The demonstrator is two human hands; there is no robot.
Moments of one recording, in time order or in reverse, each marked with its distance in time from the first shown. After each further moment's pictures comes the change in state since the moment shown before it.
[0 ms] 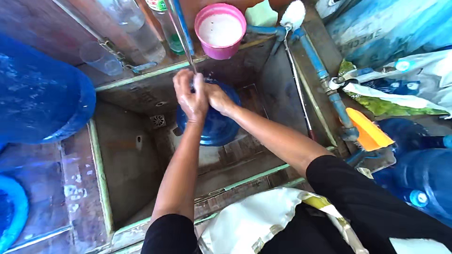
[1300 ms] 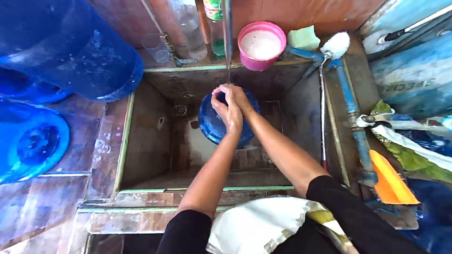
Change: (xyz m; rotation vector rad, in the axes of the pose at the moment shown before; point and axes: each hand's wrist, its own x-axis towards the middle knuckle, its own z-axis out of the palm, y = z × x) left_hand -0.048 0.047 0.035 -0.214 0.327 -0.623; right_hand 0.011 0.019 0.003 -0.095 -0.146 -0.252
